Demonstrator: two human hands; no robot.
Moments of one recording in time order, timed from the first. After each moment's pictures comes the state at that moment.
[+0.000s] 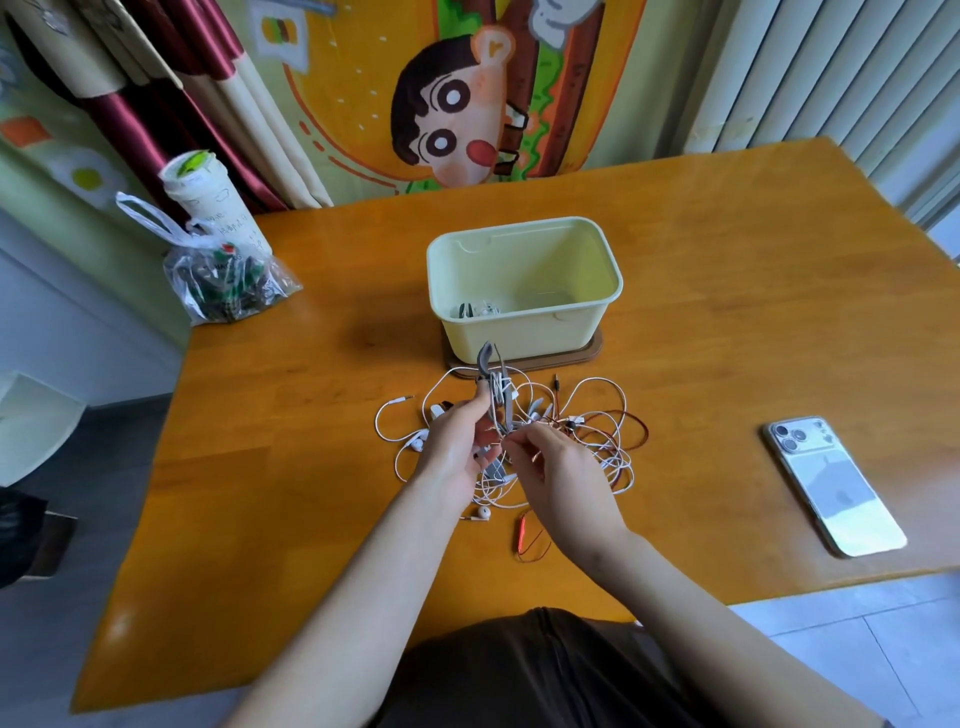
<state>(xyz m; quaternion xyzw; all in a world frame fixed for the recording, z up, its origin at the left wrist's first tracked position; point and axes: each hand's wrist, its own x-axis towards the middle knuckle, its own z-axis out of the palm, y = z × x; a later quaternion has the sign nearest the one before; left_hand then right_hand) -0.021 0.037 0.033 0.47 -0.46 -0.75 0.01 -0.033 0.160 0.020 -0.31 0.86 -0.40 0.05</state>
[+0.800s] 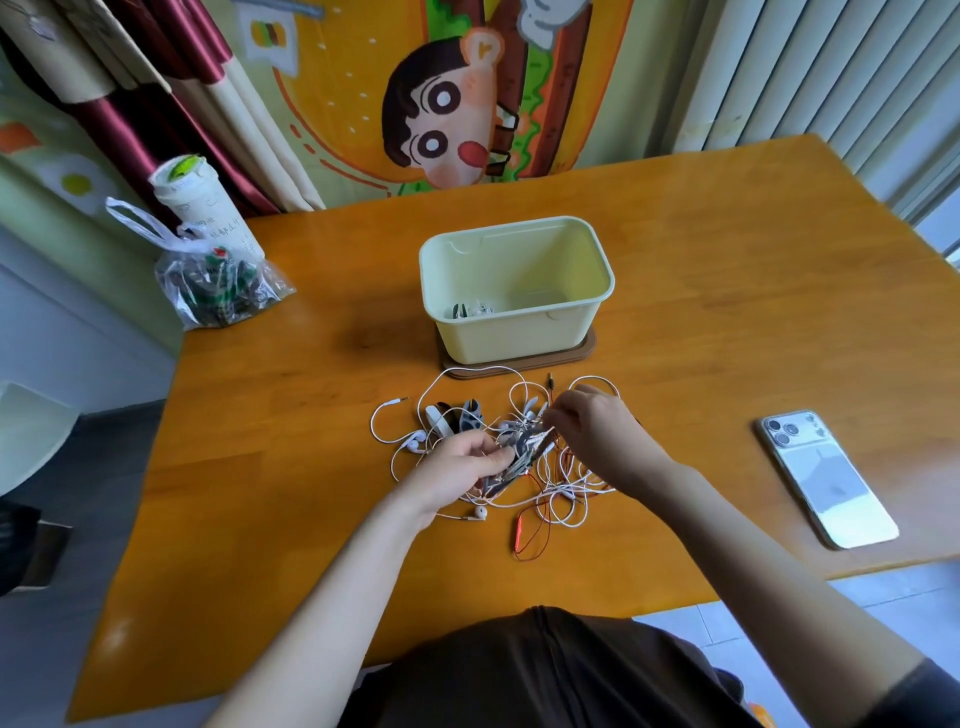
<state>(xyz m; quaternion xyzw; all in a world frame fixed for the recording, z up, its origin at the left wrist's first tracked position) 0.006 0.023 0.023 0.26 -0.75 -0.58 -0.19 -0.098 0.182 0.030 -0.33 0.89 -0.29 0.13</state>
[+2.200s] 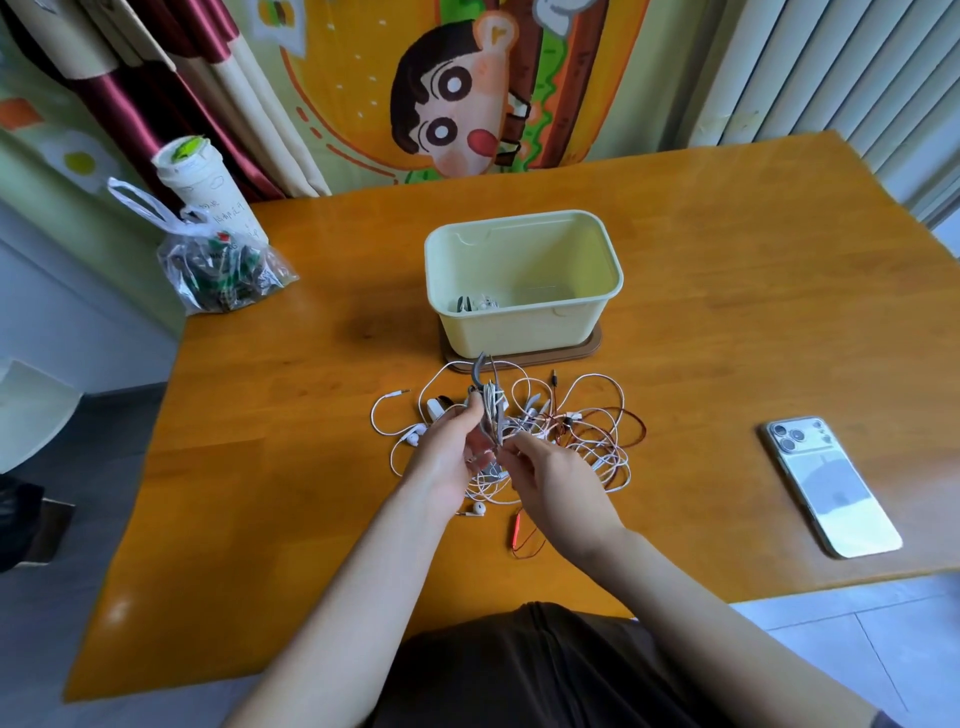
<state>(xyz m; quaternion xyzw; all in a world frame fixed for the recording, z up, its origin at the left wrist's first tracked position) -0.012 0.036 0.027 0.45 -0.44 -0.78 -0.01 -0.036 0.164 0.013 -0.35 0.86 -0.35 0.11</state>
